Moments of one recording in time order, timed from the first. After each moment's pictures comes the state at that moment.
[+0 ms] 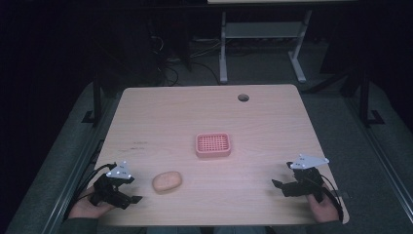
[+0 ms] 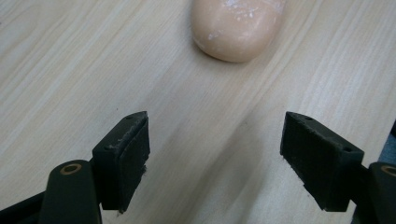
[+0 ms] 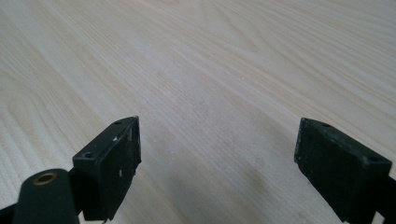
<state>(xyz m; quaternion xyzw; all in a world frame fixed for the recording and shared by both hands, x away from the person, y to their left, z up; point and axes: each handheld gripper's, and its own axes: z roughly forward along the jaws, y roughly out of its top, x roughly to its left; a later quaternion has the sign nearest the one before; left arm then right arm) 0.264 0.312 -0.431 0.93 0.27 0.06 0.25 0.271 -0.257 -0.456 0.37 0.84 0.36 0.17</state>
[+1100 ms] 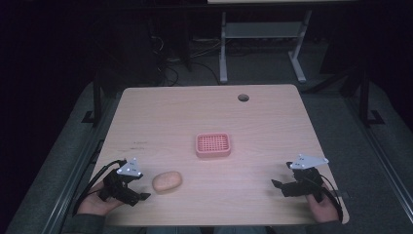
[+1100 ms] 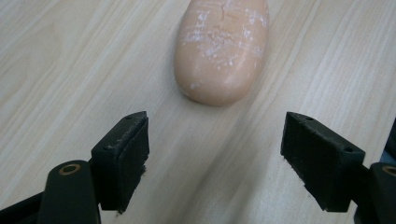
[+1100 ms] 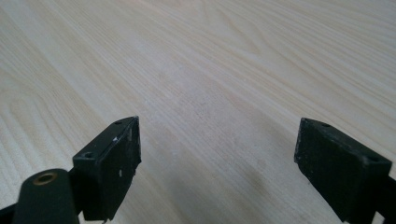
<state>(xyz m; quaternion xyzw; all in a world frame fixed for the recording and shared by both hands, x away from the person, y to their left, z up) 0.273 0.285 -0.422 0.94 0.24 0.07 0.25 0.271 -0.256 -0.456 0.37 0.84 0.36 0.16</state>
